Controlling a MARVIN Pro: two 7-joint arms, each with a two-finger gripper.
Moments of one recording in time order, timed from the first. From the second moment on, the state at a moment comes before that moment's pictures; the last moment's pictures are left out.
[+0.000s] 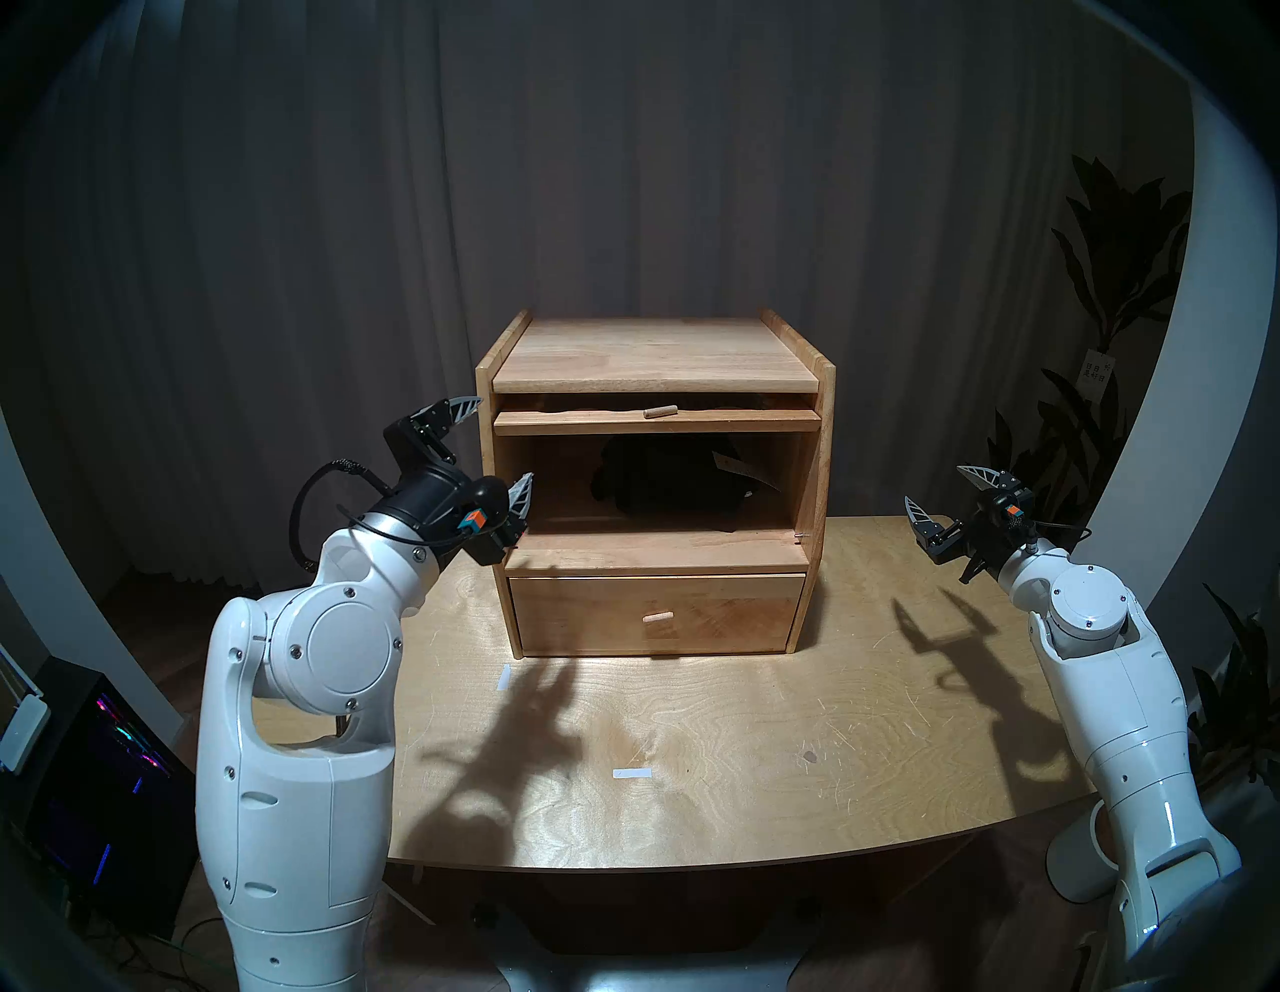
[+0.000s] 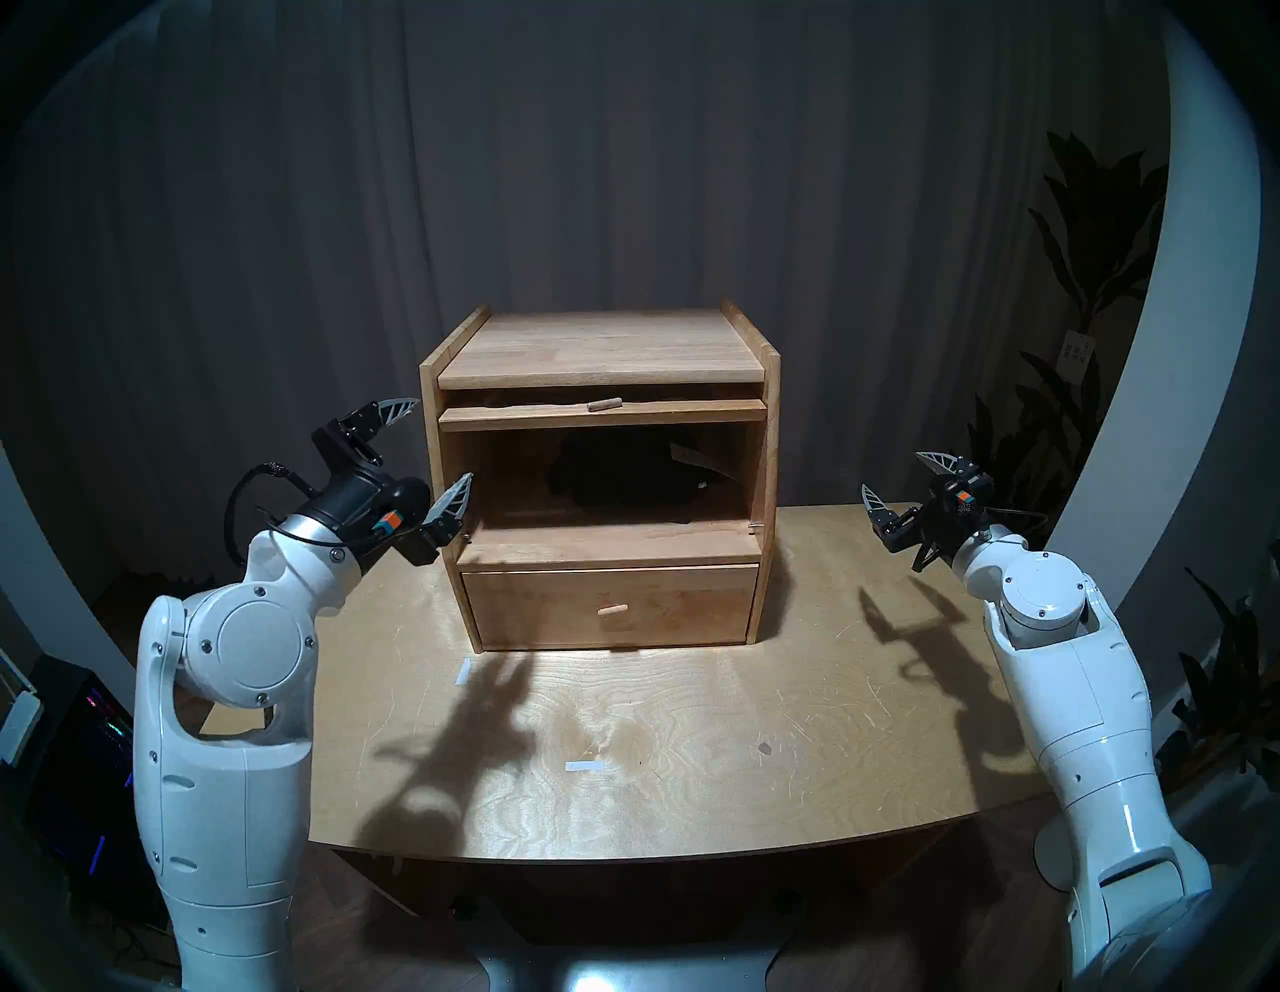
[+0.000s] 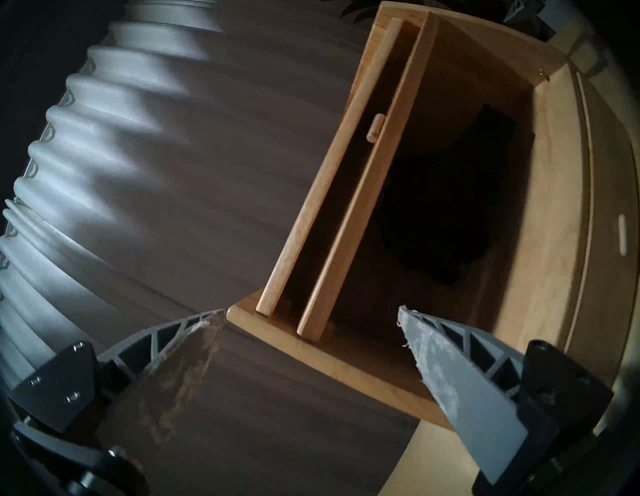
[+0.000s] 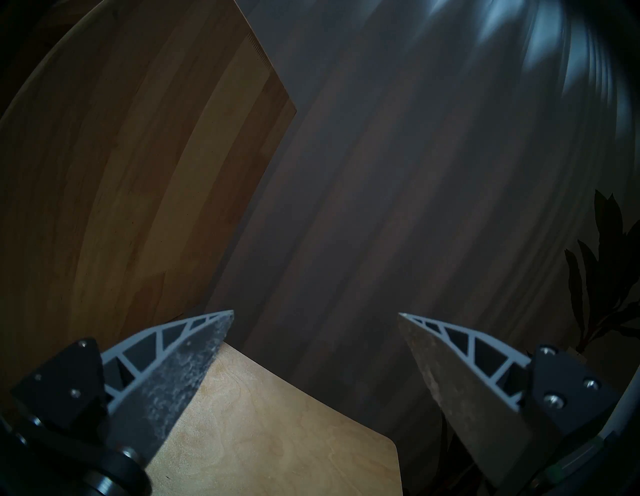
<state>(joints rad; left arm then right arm) 1.68 -1.47 -1.66 -2.27 0.96 0.00 -0.64 -1.41 -0.97 1.68 -1.41 0.09 -0.11 0.36</state>
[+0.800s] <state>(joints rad) 1.63 -1.54 -1.31 -2.23 1.25 0.15 -0.59 -1.41 -0.97 1.68 -1.41 0.09 -0.11 0.36</state>
